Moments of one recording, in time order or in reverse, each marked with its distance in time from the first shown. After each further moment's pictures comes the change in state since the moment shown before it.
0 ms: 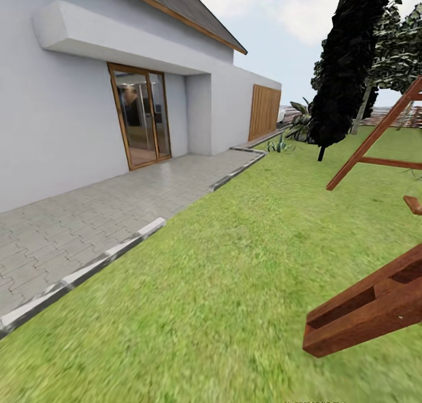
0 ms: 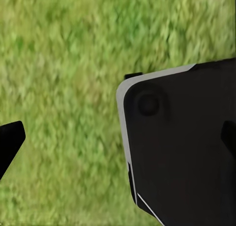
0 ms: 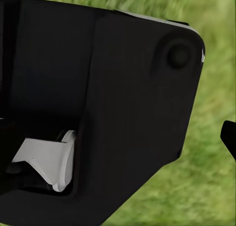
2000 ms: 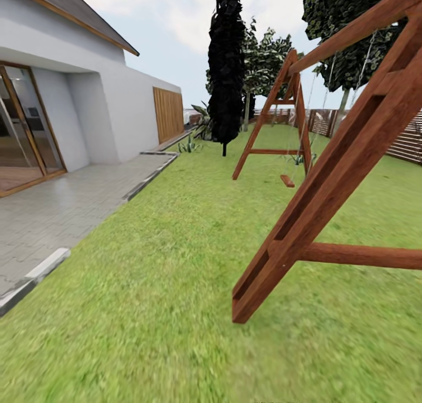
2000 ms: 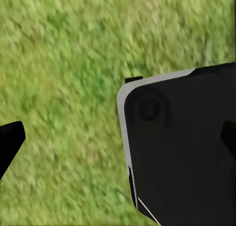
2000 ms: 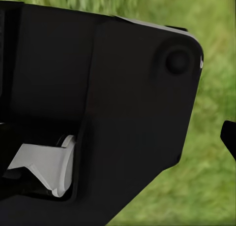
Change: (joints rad) left arm 0.000 0.000 0.000 0.000 0.000 0.000 0.000; right arm 0.000 0.000 0.001 -0.001 0.000 -0.002 0.000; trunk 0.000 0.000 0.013
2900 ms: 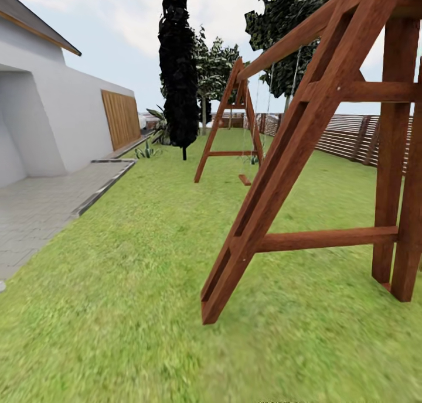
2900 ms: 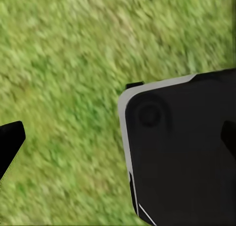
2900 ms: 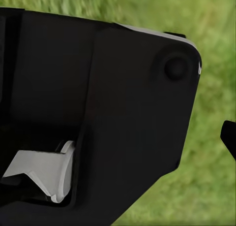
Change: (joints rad) left arm 0.000 0.000 0.001 0.000 0.000 0.000 0.000; right arm 0.000 0.000 0.000 0.001 0.000 0.000 0.000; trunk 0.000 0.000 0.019
